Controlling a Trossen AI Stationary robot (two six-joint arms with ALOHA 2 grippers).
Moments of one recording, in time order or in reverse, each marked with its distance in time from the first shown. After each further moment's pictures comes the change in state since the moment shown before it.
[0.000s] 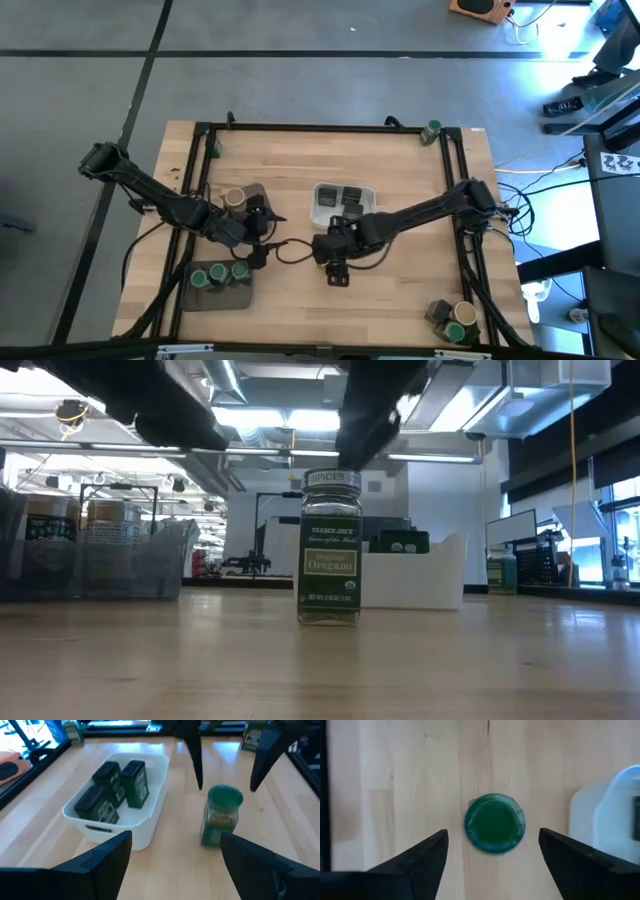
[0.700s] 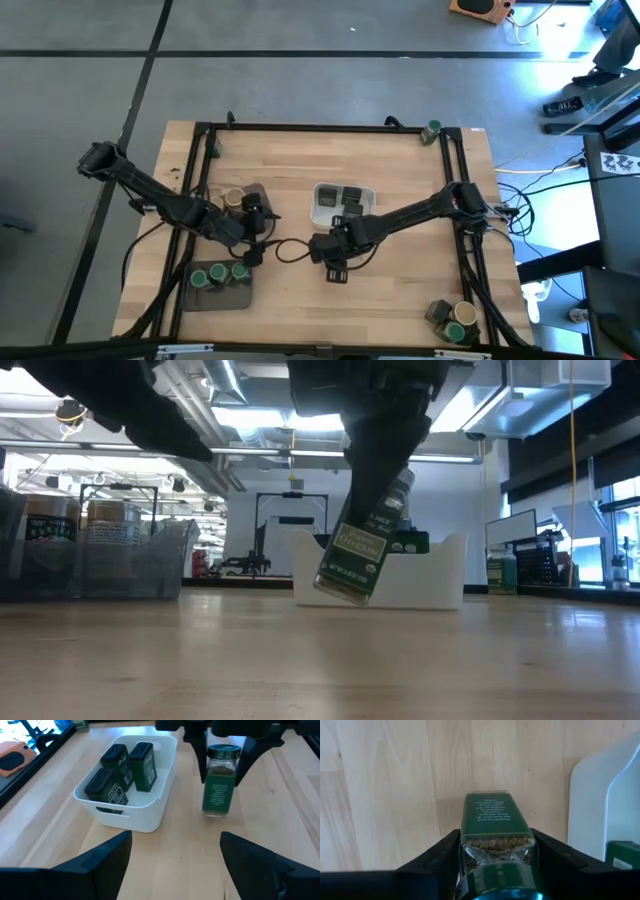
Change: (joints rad) left arm -0.001 -0.041 0.000 -0.136 -0.008 -0.023; right arm -0.026 0.073 -0.023 -0.035 0.001 0.032
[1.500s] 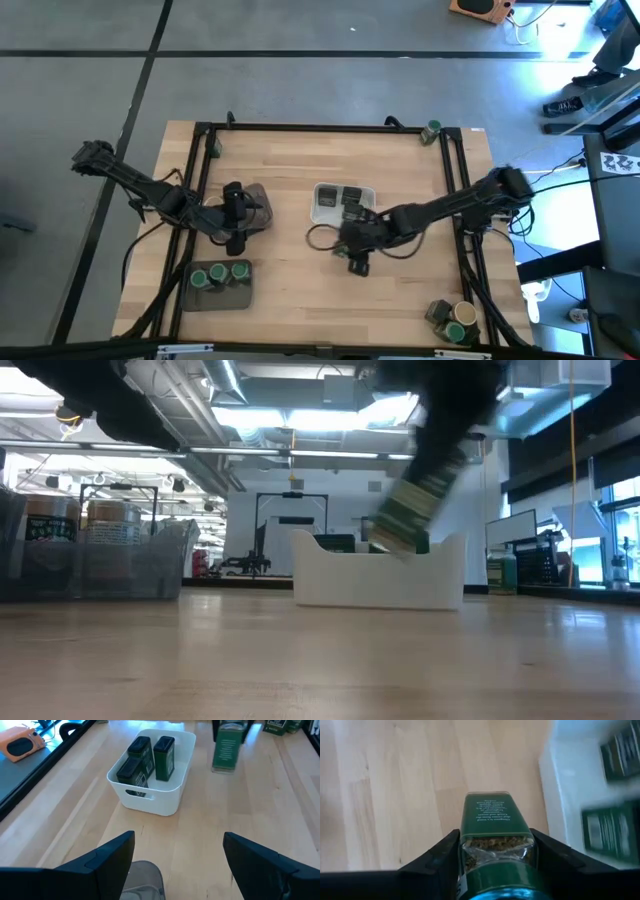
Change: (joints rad) left arm 0.000 -0.268 0.000 -0.306 0.000 -0.086; right arm 0.015 -0.374 -0.435 0.269 0.052 0.113
